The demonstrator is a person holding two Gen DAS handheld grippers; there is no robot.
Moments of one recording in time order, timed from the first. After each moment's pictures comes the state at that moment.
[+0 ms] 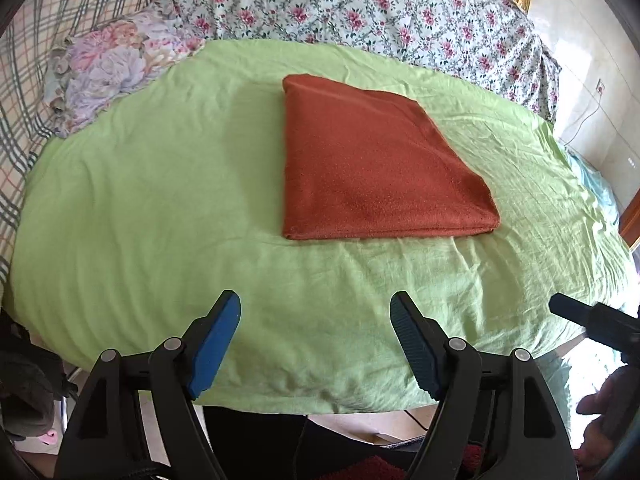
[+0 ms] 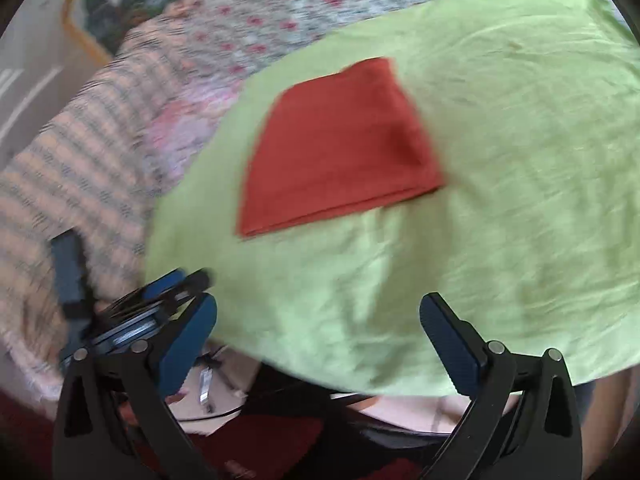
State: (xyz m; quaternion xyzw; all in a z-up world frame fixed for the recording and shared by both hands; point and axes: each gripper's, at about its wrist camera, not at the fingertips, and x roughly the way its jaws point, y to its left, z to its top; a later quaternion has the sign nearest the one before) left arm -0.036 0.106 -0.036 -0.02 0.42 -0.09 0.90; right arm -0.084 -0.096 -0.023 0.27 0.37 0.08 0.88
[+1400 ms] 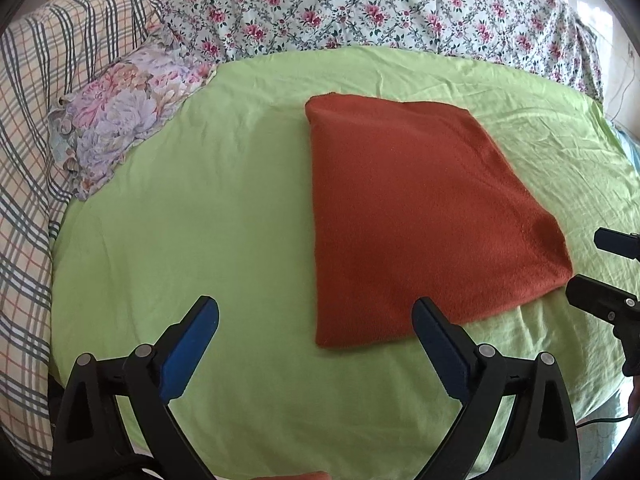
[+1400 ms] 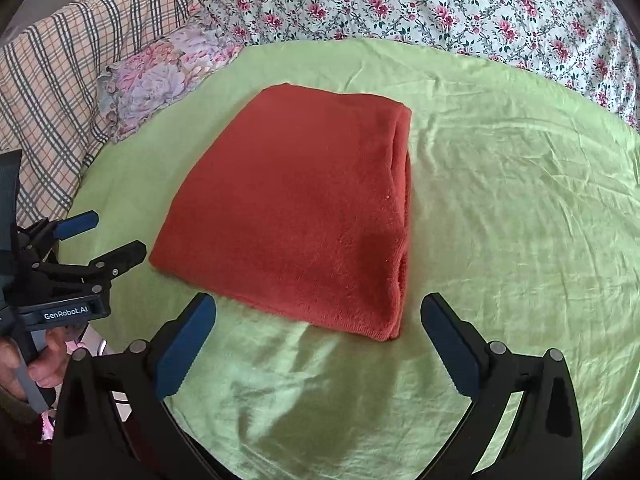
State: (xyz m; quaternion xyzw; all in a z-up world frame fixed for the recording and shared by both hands) left arm 0.061 0.086 -0.025 0.07 0.42 -0.01 0.90; right arm 0.032 -0.121 -0.007 0.05 0.42 0.00 0.90
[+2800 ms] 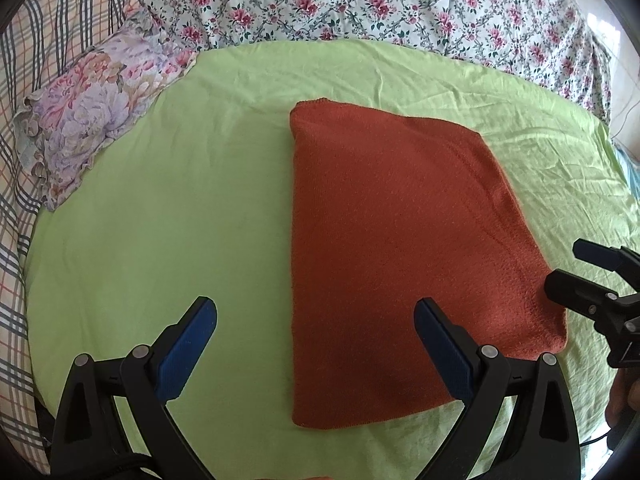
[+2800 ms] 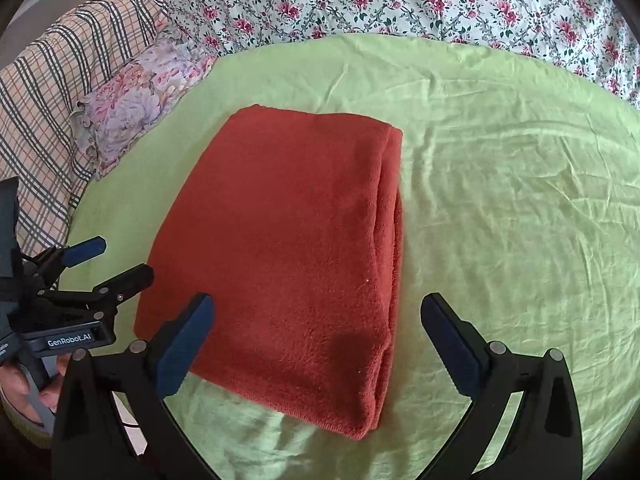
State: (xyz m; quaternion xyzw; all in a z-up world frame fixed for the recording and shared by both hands) left arm 0.123 0.076 -0.018 0.04 0.46 -0.03 0.89; right arm 0.102 -0.161 -0.001 0.10 0.44 0.00 0.89
